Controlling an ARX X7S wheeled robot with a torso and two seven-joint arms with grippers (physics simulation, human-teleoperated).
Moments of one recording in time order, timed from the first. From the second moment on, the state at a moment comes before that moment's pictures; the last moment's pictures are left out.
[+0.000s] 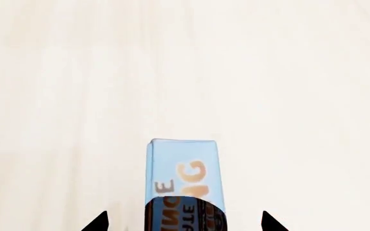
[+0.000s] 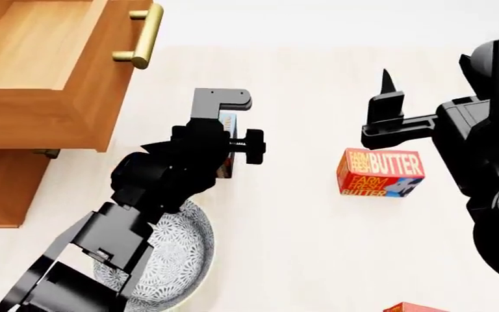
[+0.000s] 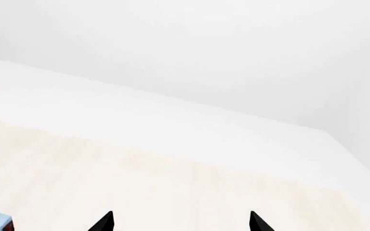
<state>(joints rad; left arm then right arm) -1.20 -0.05 0.68 -0.76 -0.87 -0.65 -0.37 0.96 0.76 -0.19 -0.65 1.28 1.09 0.82</state>
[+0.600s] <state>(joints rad) -1.18 -0.08 0.68 -0.71 -0.88 -0.65 -0.41 0.96 0.77 -0.19 -0.65 1.28 1.09 0.83</state>
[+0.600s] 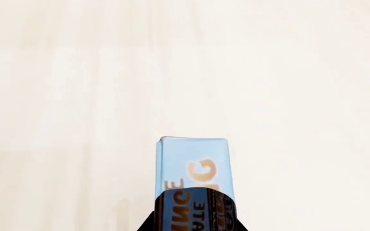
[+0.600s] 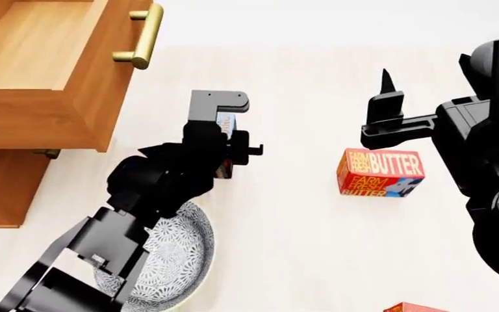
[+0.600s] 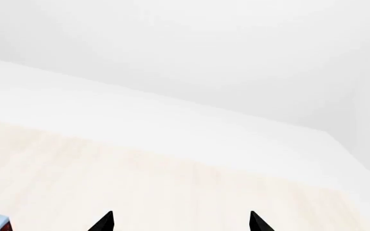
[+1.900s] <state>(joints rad) -1.09 -0.19 0.72 -0.02 -1.15 -0.85 -0.59 0.97 0.79 -0.19 -0.67 1.32 1.07 0.86</state>
